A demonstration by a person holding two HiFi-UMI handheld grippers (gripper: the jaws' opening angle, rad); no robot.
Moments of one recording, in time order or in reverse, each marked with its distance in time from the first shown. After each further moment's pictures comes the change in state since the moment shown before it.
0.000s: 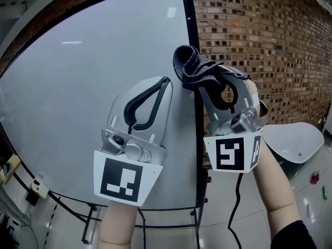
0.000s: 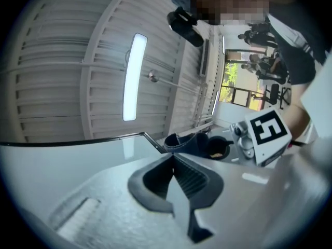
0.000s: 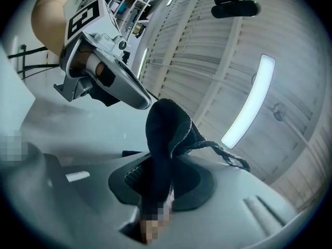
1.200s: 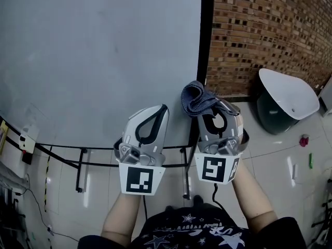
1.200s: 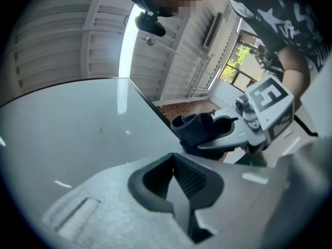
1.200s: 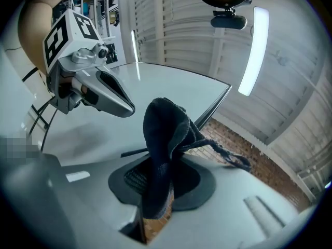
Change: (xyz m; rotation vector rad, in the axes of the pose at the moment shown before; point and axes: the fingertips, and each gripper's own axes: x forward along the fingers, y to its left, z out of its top) left arm -0.160 -0.160 -0.163 -0.112 0.395 -0.086; right arm -0.174 0.212 -0.057 0.308 0.329 0.244
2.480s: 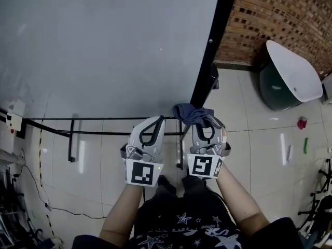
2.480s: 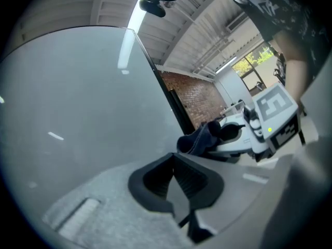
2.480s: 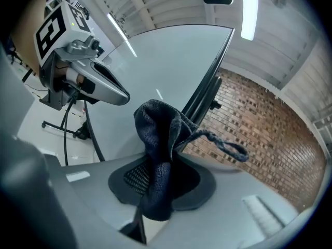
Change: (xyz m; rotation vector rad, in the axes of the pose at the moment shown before) left arm -0.063 -0.120 -0.145 -0.276 0.328 -0.096; right arm -0.083 0.163 -0.141 0.261 0.363 0.220
